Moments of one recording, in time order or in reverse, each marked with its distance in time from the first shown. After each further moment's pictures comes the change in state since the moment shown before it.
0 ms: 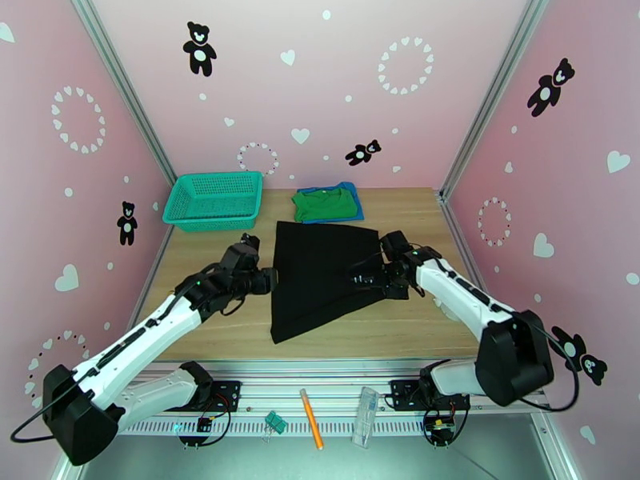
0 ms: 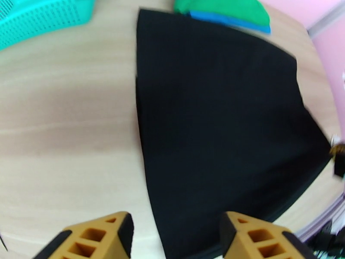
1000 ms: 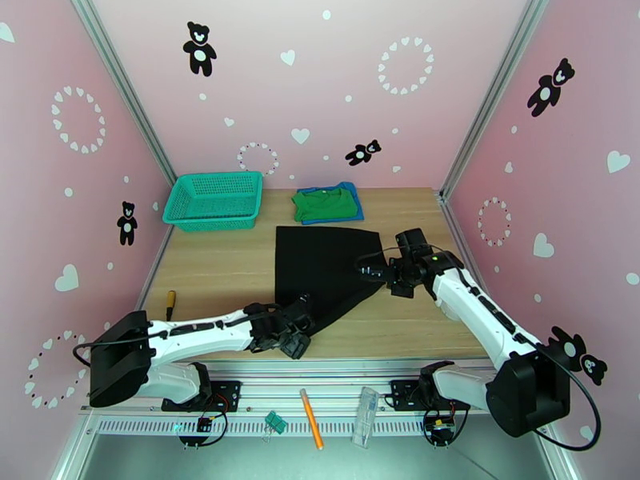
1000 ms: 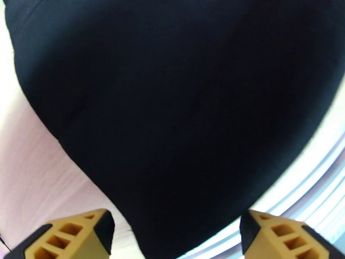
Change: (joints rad) left arm -0.465 0.329 -0.085 0.017 -0.096 0.084; right arm -0.072 -0.107 0.013 0.002 -0.132 0.038
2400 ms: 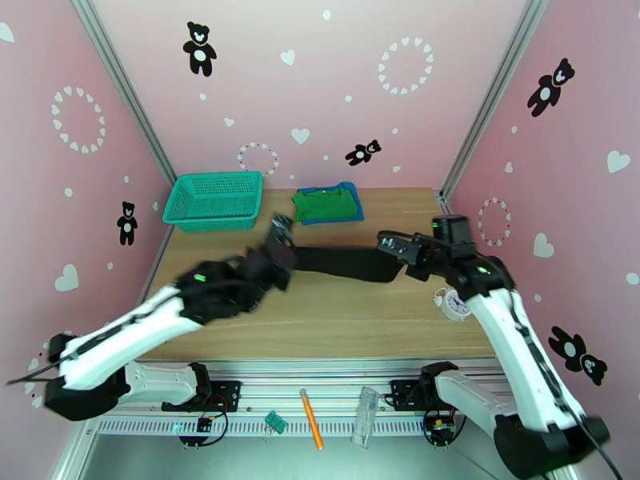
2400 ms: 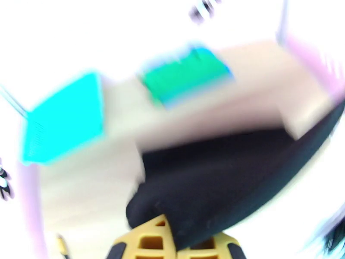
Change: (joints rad) left arm 0.080 -0.147 0.855 -0.346 -0.512 0.190; right arm -0.068 -0.273 0.311 -0.061 -0.095 0.175
